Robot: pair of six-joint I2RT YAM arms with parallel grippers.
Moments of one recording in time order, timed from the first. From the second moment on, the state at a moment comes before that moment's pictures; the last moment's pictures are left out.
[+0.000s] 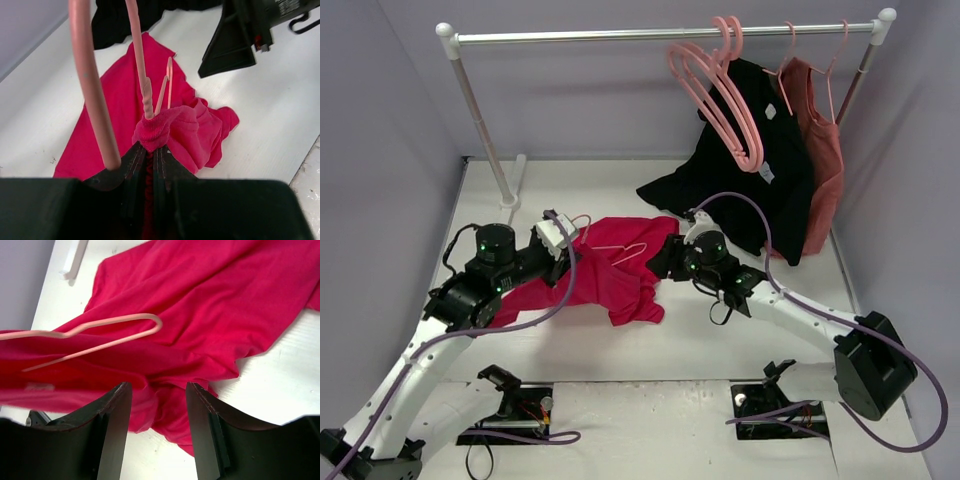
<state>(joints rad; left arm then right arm) -0.47 0.85 1.00 -0.54 0.37 0.26 0.66 1.25 0.67 0.12 -0.09 0.63</state>
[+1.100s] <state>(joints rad) -0.47 0.73 0.84 -0.44 0.42 0.14 0.70 1.56 0.62 0.44 -0.26 0.80</state>
